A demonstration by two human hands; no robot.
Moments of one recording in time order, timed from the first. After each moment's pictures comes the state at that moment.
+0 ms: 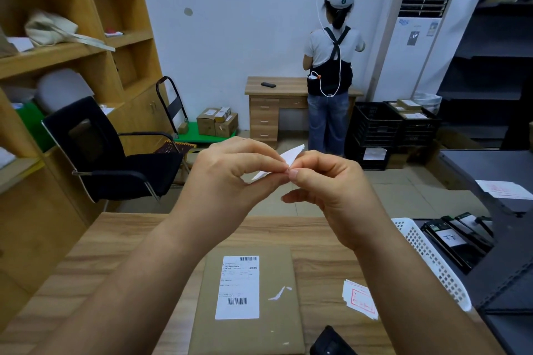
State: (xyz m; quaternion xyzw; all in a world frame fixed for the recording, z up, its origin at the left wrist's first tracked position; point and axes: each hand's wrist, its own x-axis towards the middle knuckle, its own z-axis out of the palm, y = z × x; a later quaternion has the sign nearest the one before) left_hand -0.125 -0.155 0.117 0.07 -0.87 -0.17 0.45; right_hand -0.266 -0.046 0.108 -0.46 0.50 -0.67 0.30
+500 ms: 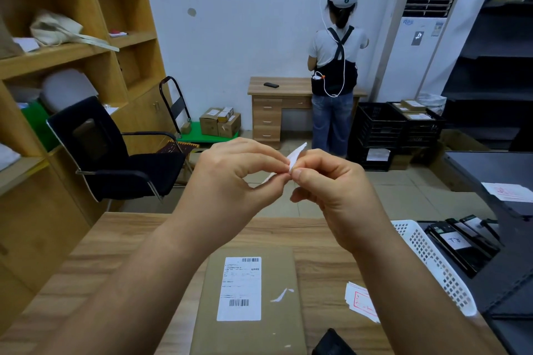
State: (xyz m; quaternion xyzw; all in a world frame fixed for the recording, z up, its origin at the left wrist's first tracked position) left_hand -0.124 -0.152 0.122 0.07 -0.88 -0.16 0.45; right_hand -0.266 -0.050 0.105 -0.47 0.50 -0.68 0.27
